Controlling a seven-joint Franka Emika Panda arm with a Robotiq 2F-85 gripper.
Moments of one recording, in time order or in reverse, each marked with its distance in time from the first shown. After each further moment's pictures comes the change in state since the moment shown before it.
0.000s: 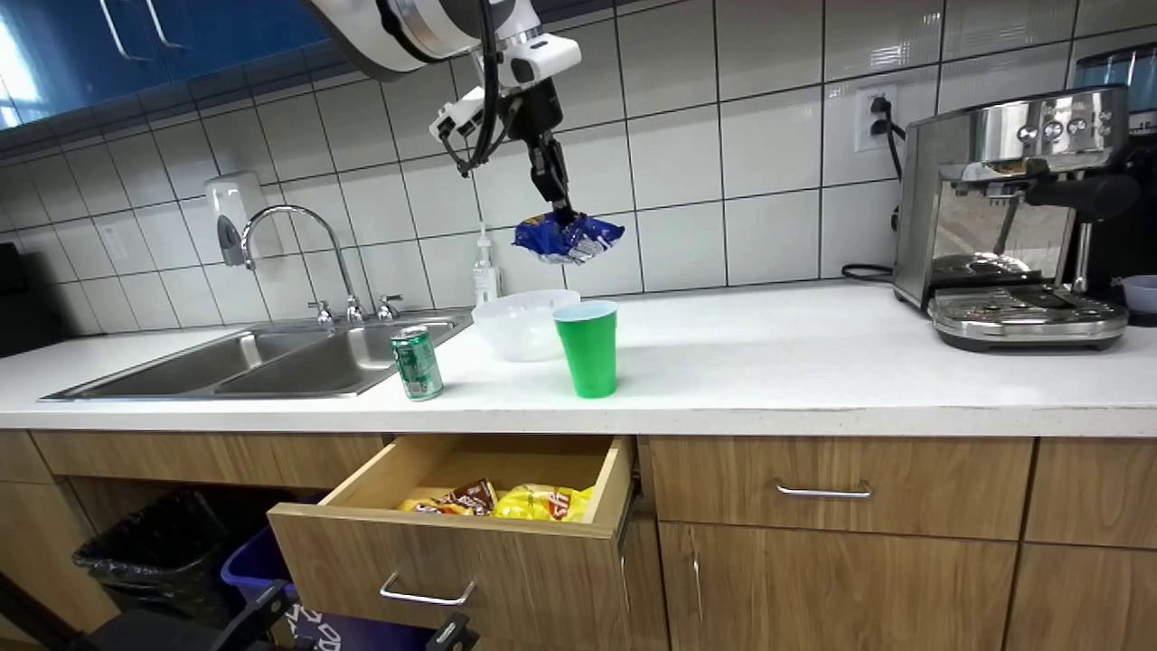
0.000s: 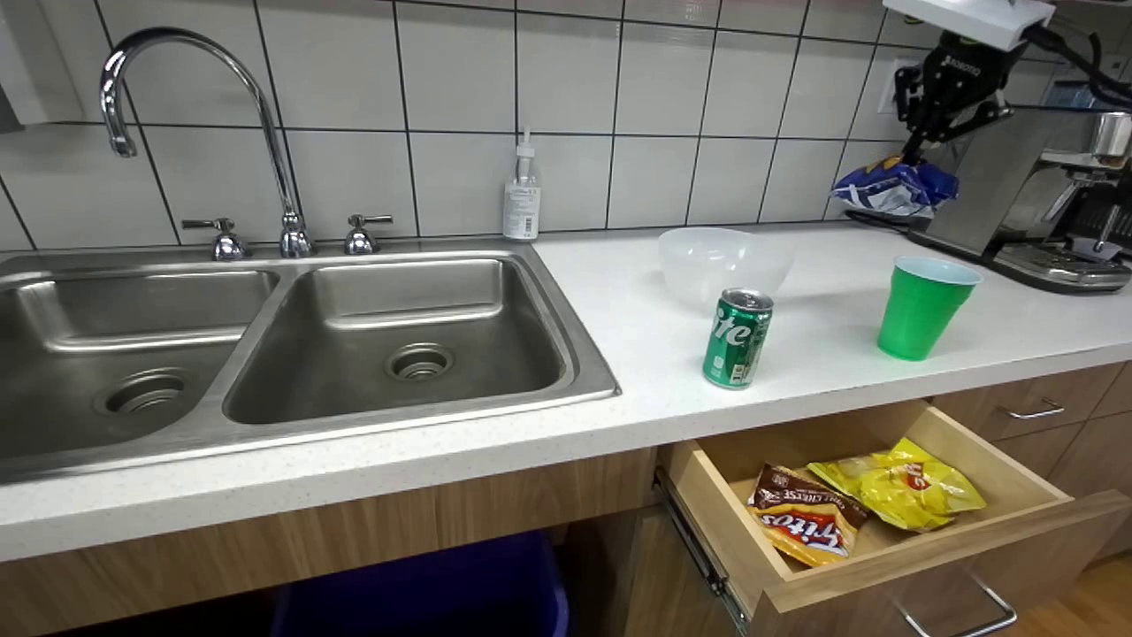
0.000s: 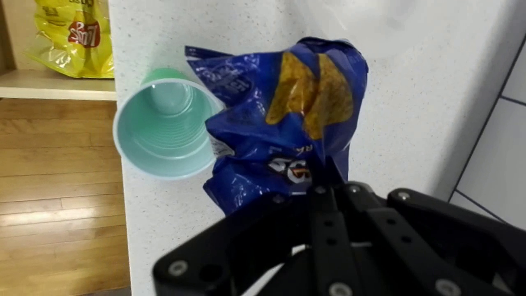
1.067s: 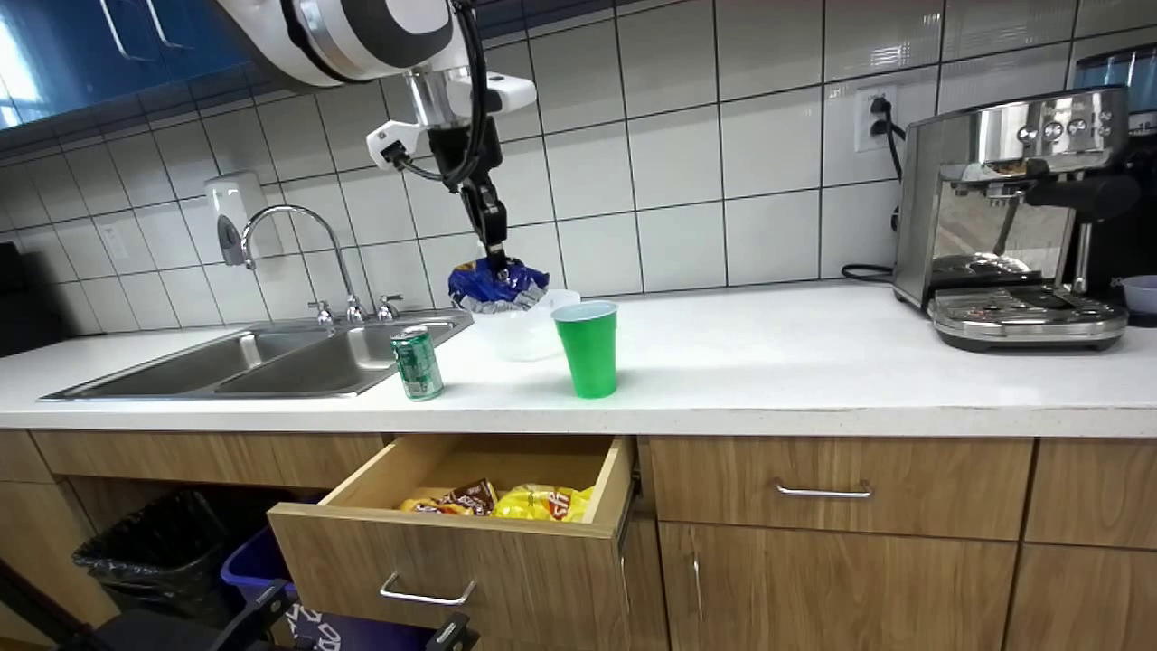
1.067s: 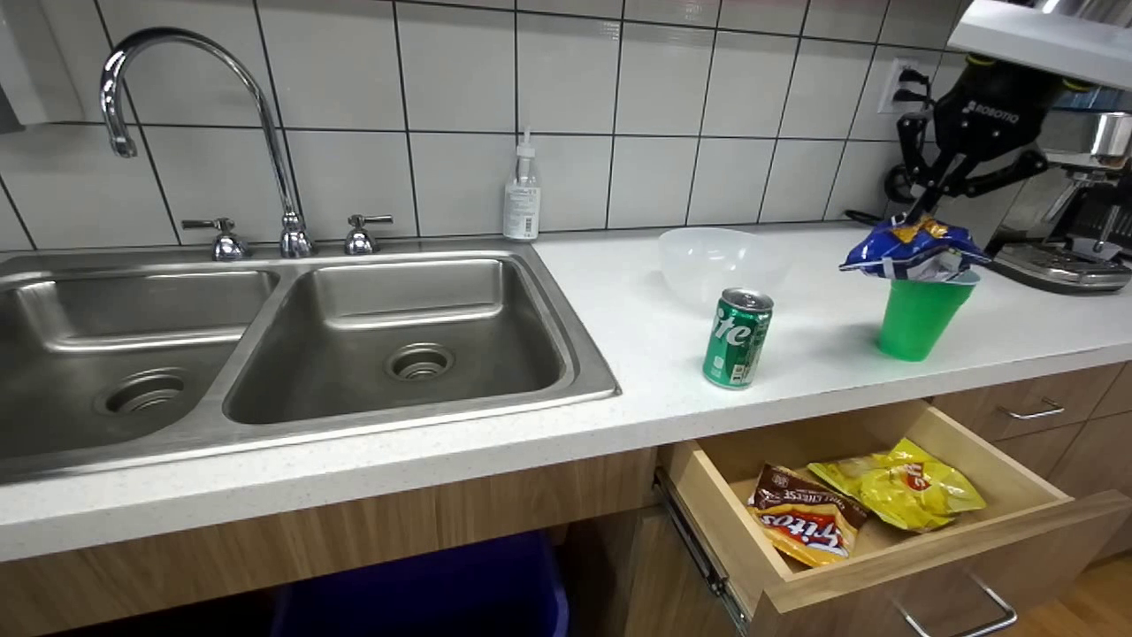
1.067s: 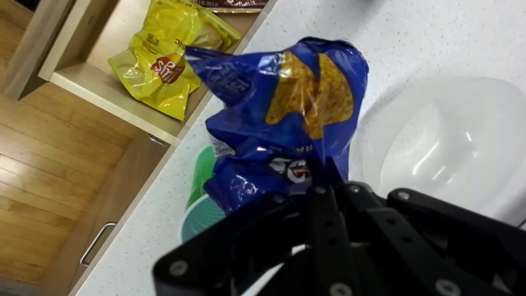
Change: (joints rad) arm 0.000 -0.186 0.074 -0.292 0.127 -0.004 -0.539
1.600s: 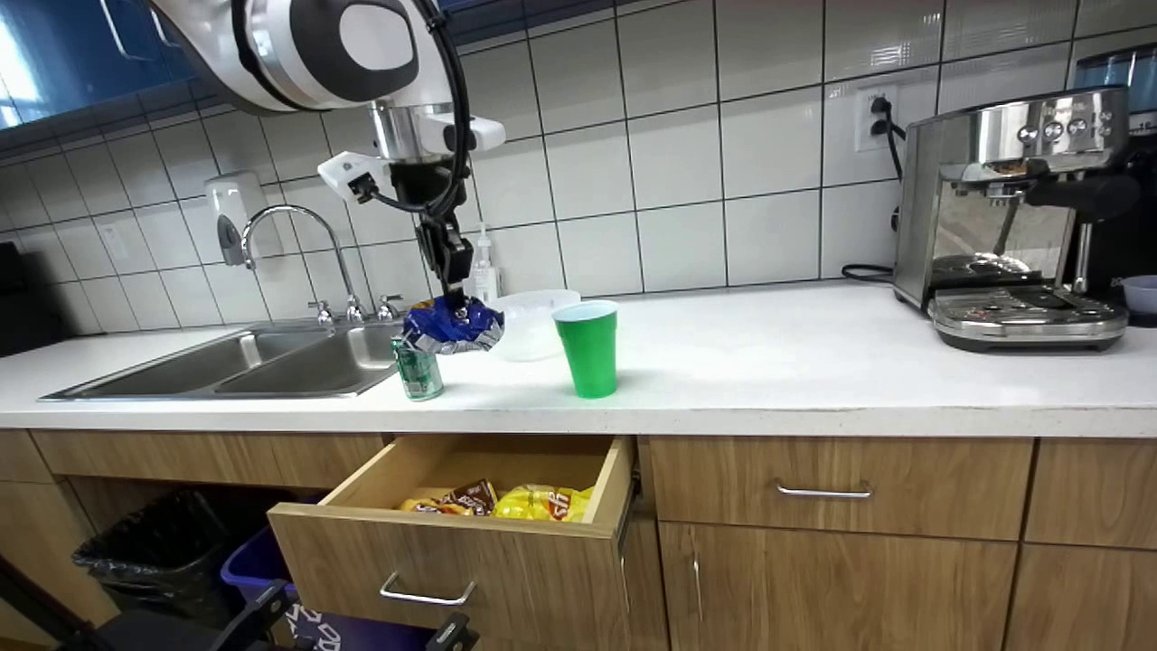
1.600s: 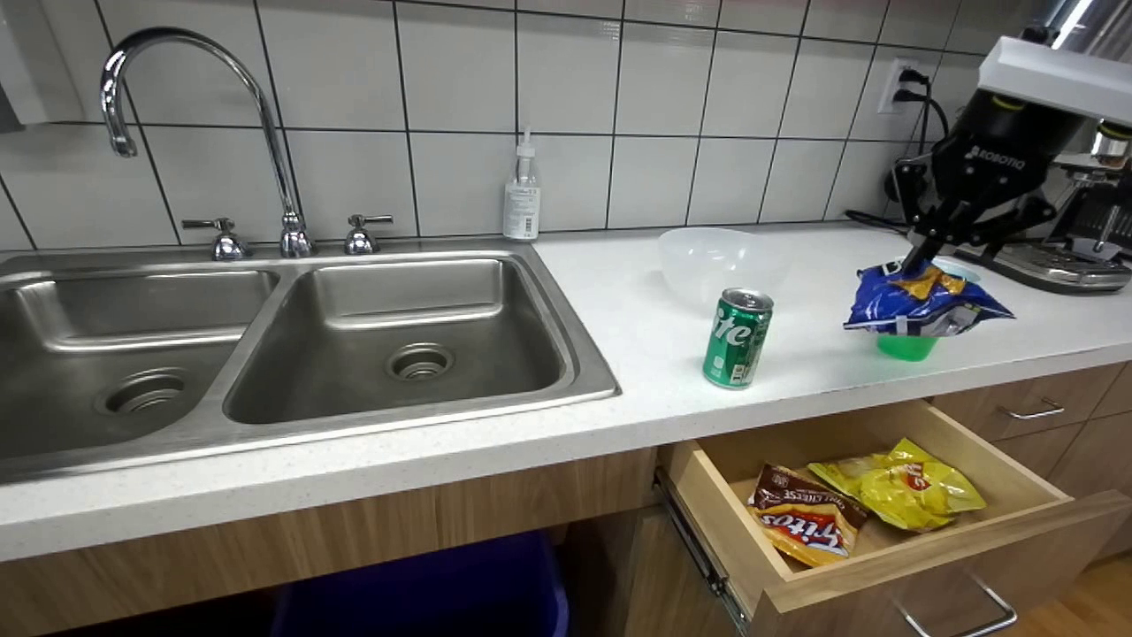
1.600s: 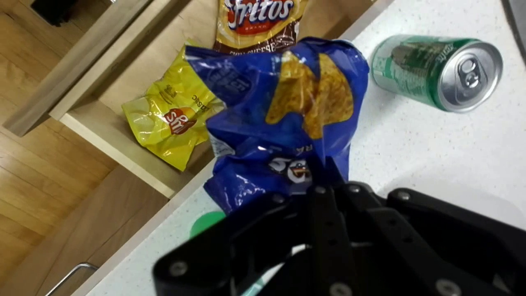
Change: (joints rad) arm 0.004 -0.052 0.054 -0.126 0.085 -0.012 -0.190
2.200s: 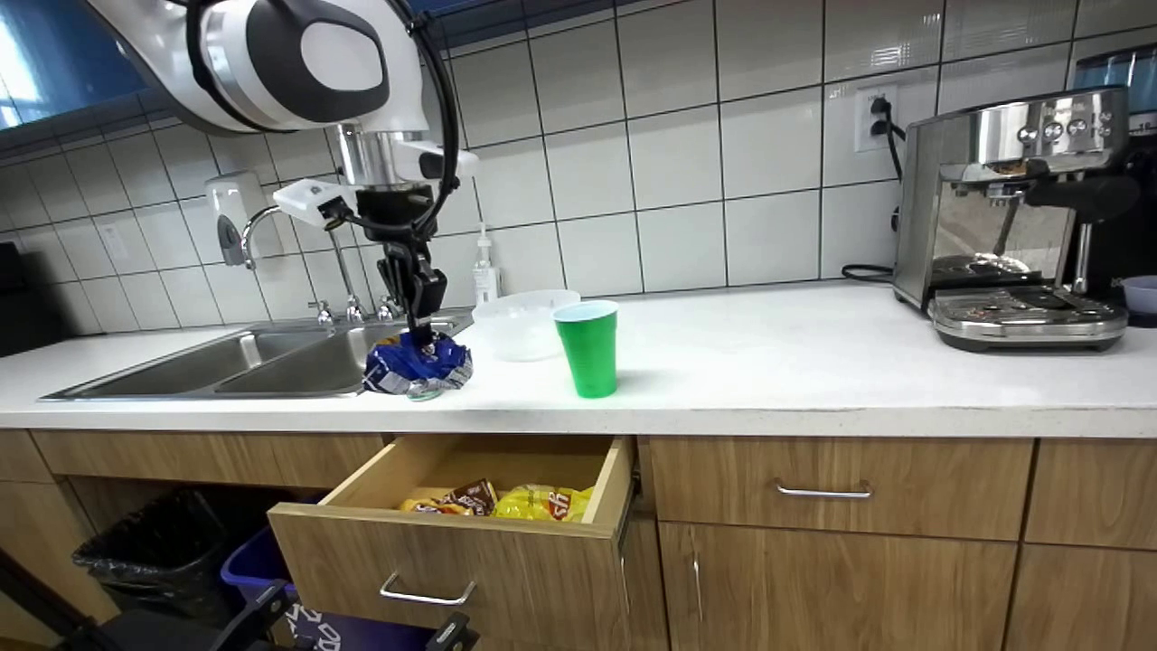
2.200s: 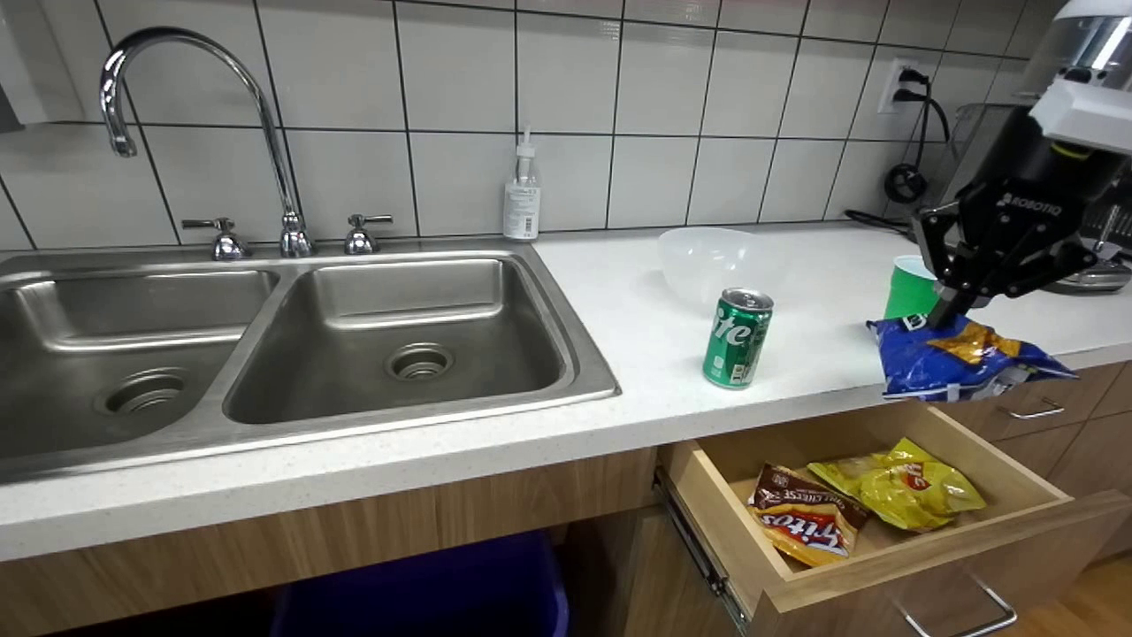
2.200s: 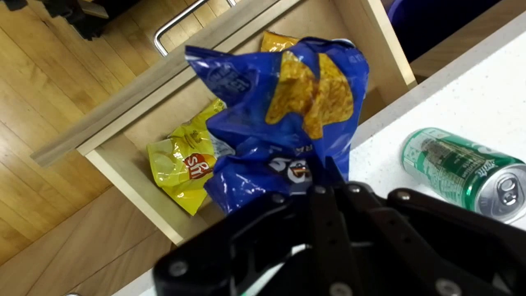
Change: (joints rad) arm 0.006 -0.065 0.025 -0.119 0.000 -0.041 -0.118
